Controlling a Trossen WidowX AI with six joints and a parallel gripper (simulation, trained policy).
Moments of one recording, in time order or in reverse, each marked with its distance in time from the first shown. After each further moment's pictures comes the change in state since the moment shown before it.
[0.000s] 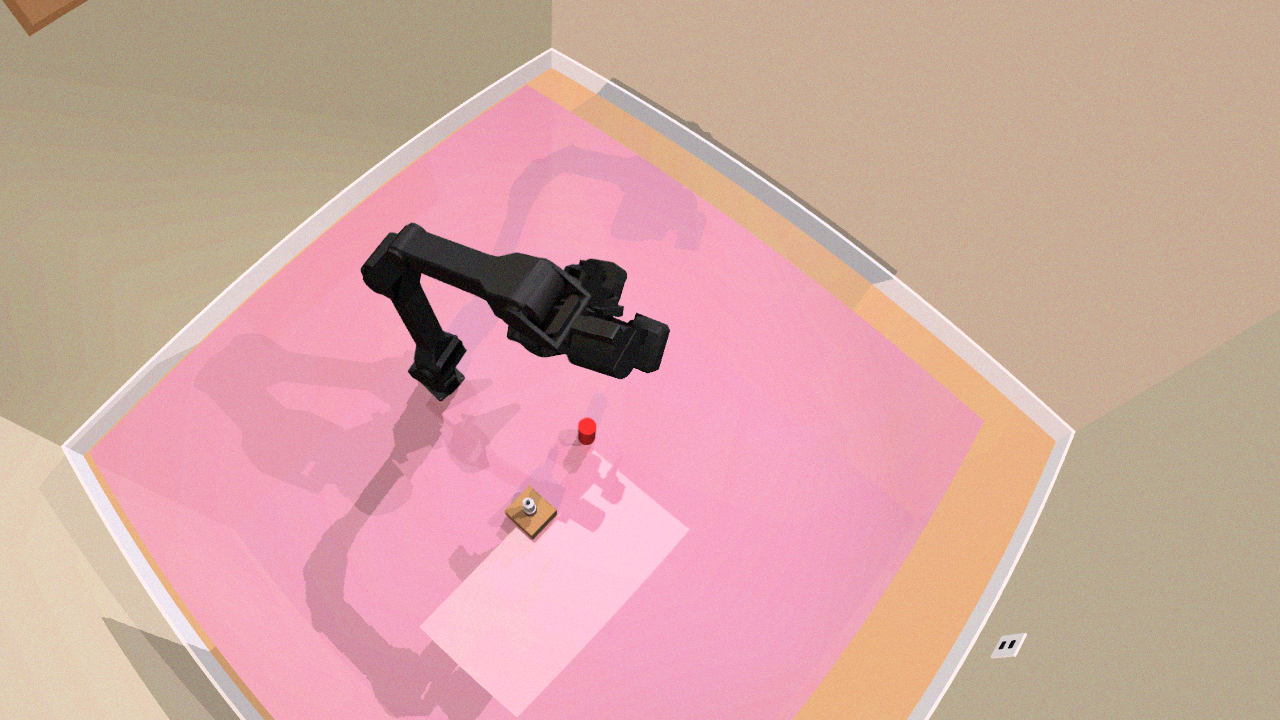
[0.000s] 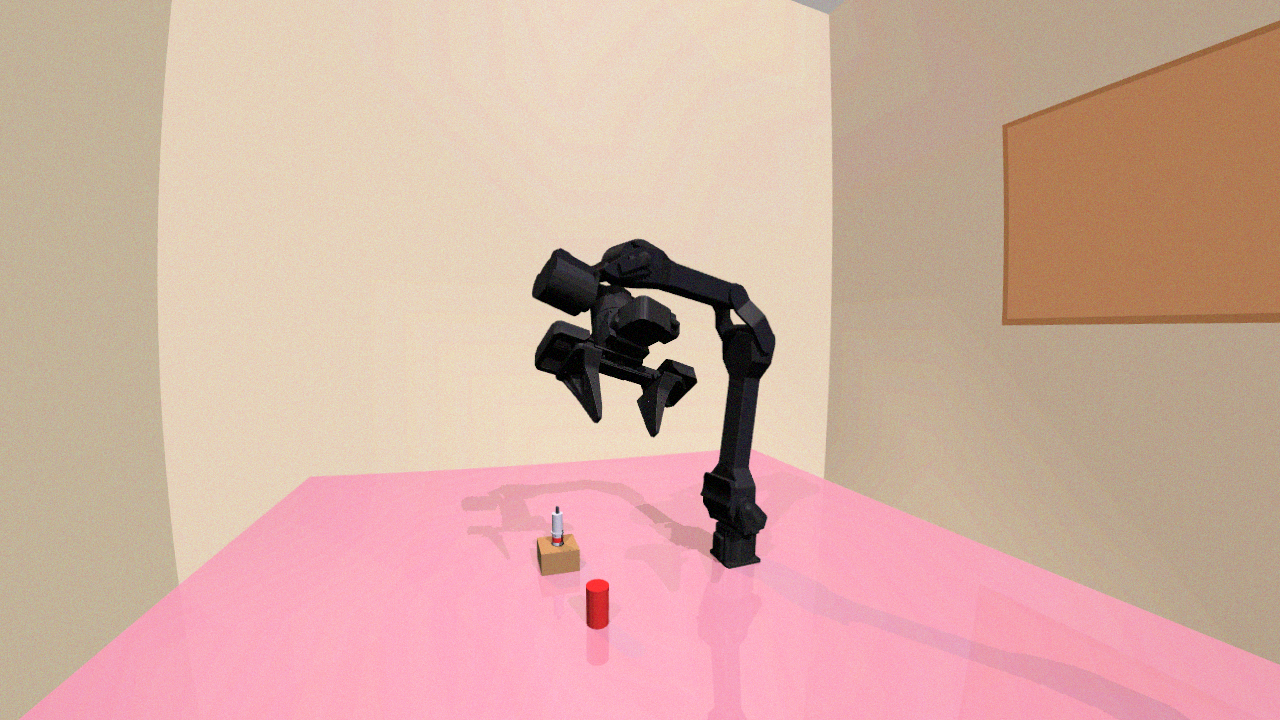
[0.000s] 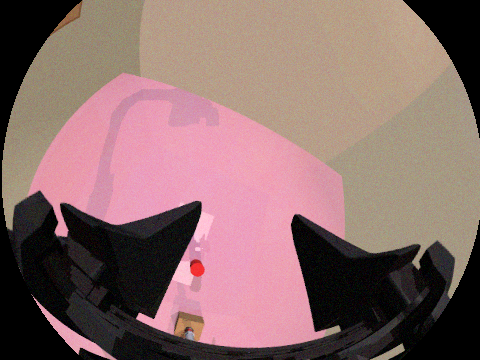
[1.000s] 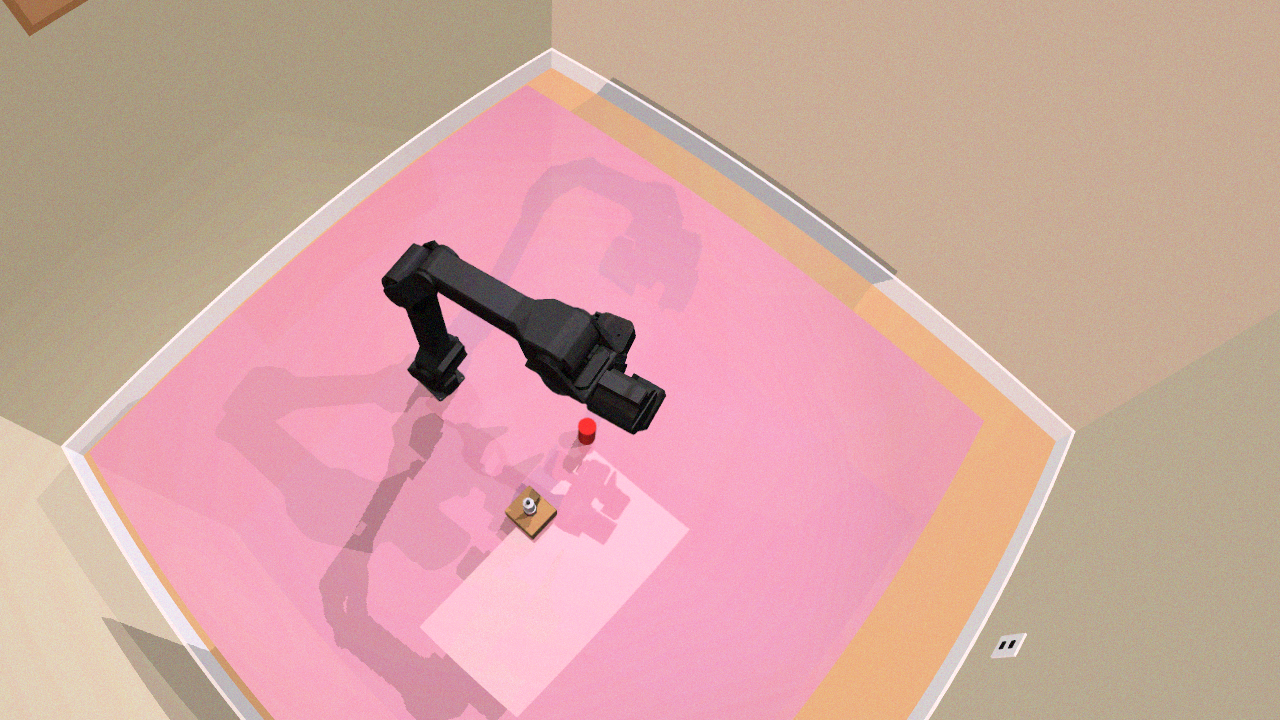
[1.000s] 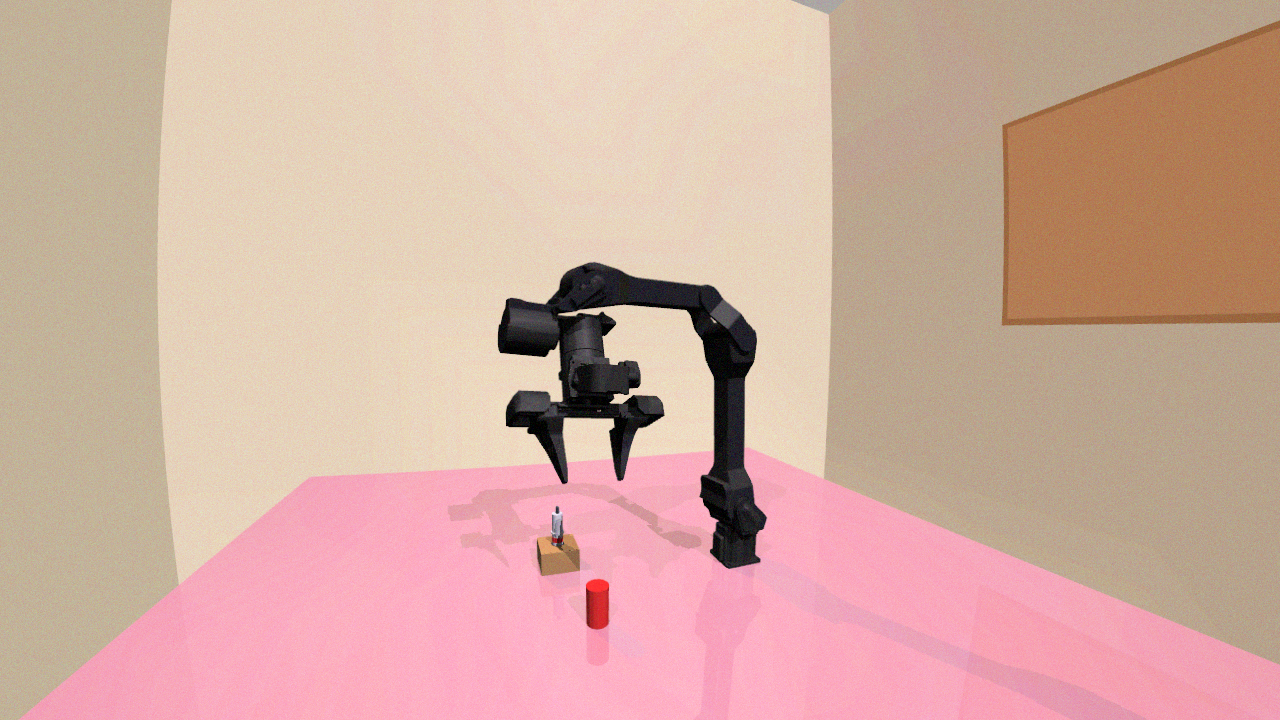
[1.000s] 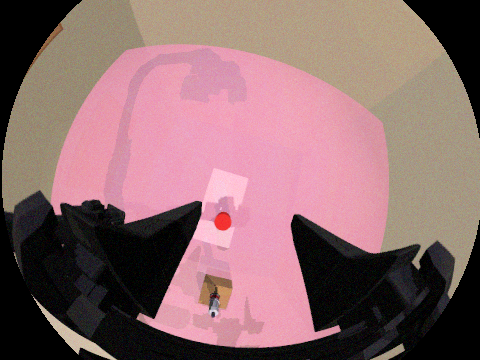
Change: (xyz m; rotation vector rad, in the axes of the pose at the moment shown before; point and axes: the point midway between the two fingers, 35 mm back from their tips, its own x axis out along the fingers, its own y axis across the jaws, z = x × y) arm 0.014 0.004 -0.085 0.143 0.292 0.164
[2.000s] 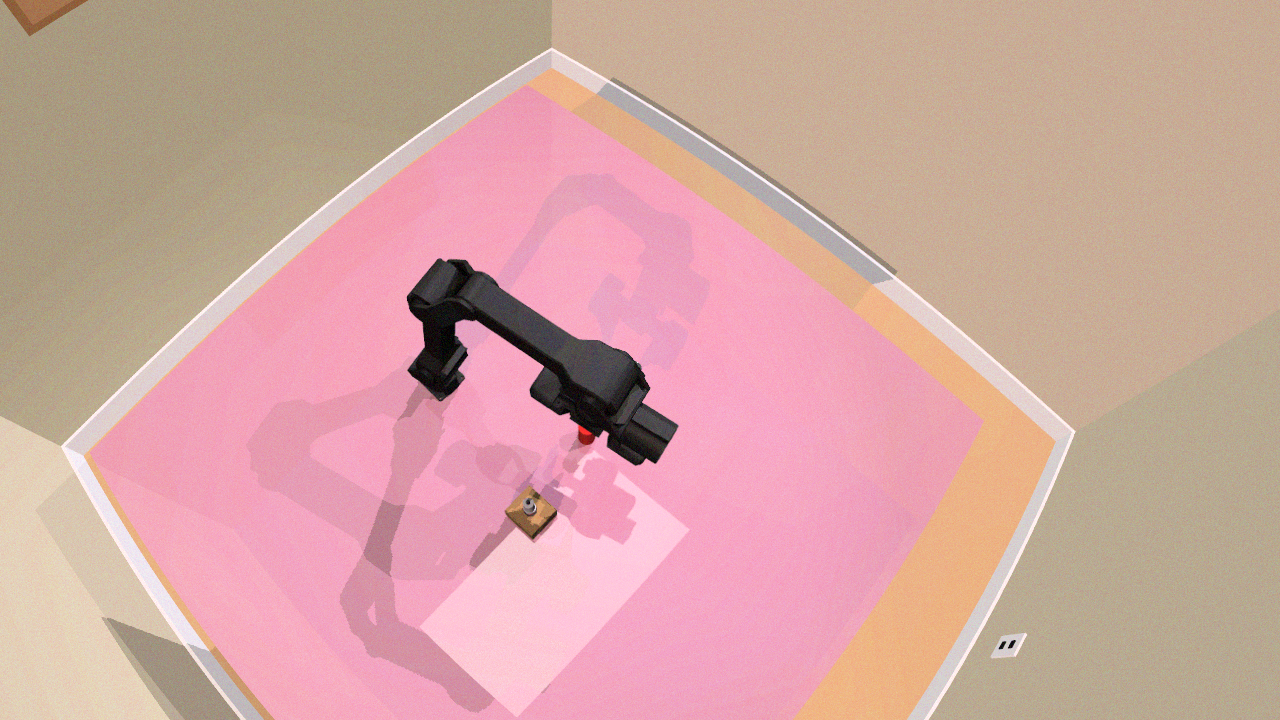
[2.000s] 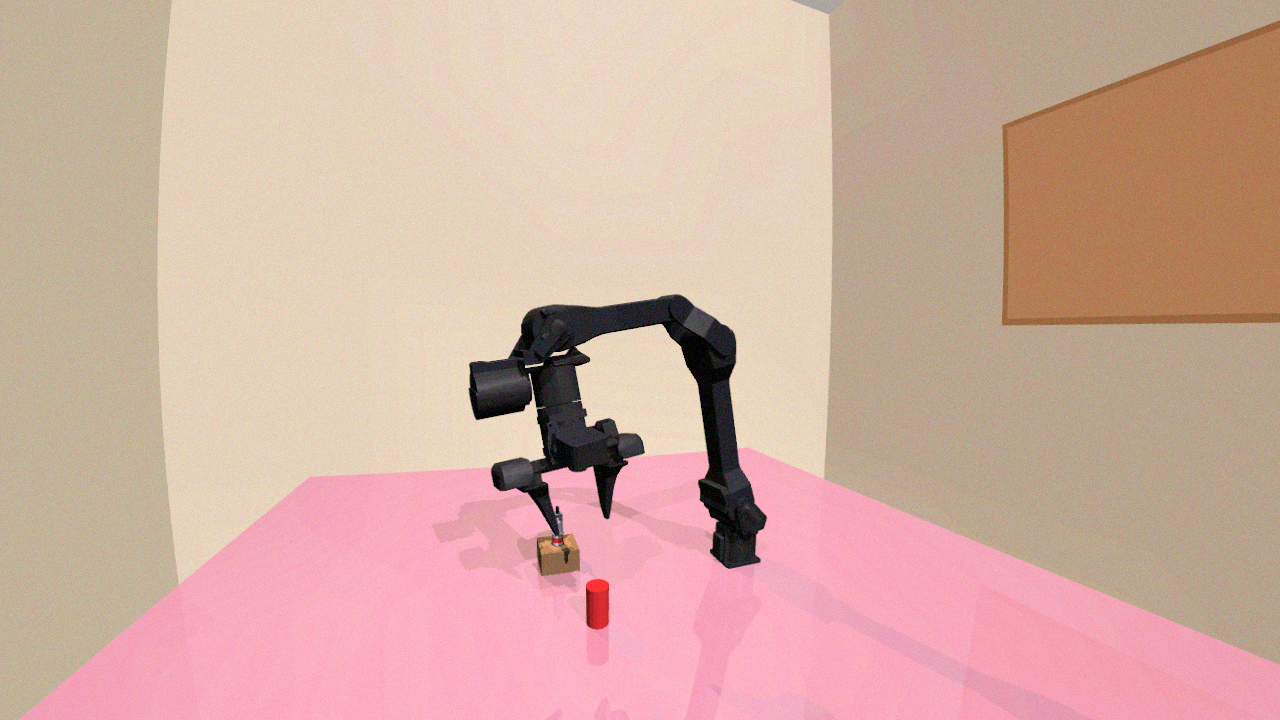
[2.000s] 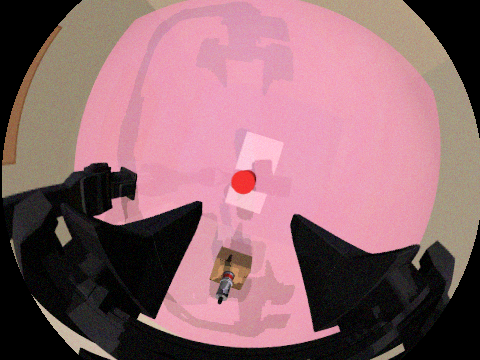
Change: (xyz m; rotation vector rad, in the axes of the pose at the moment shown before) arm 0.046 0.000 -0.060 0.036 0.278 0.208
